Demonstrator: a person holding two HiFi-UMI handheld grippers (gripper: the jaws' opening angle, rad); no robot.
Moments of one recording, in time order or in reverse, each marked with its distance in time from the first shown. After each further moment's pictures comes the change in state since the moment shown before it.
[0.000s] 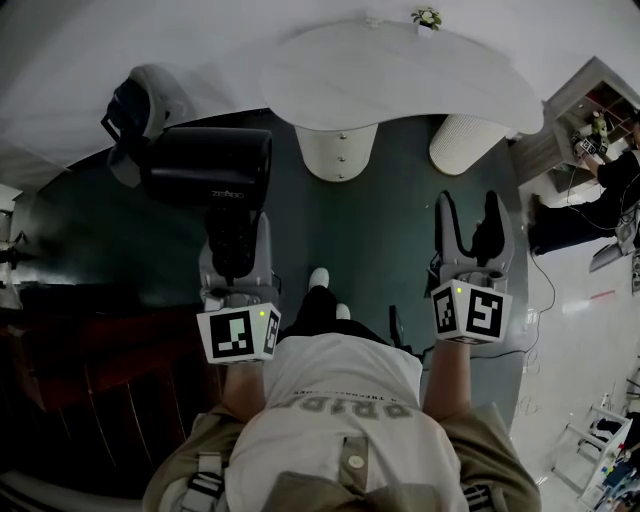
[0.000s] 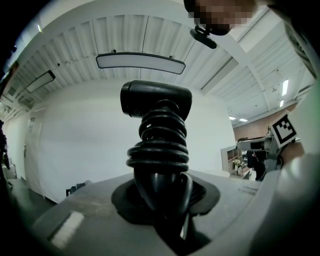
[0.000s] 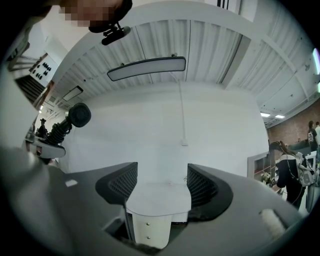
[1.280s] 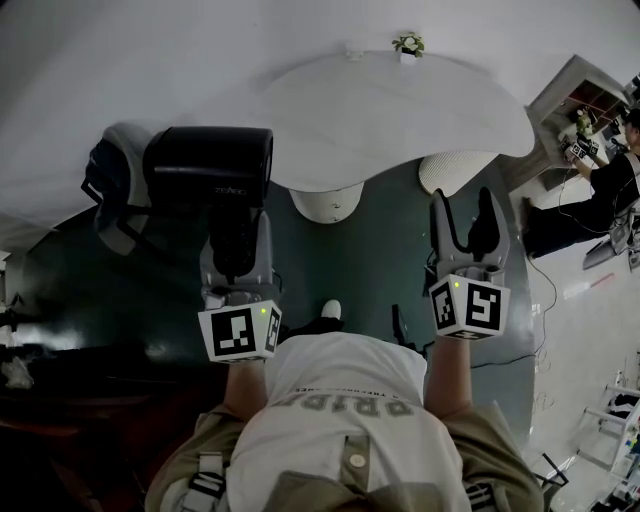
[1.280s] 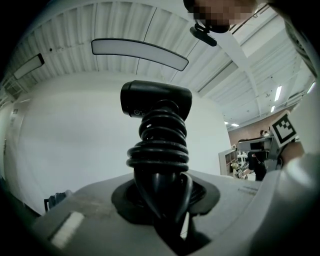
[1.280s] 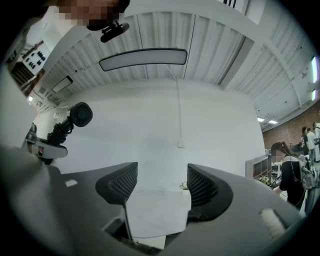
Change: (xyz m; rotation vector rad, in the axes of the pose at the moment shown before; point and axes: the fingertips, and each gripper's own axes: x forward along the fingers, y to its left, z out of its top) left arm 0.175 0.058 0.016 0.011 -0.056 -0.121; right arm 0.148 -0.002 0.002 -0.019 -0.022 -0.103
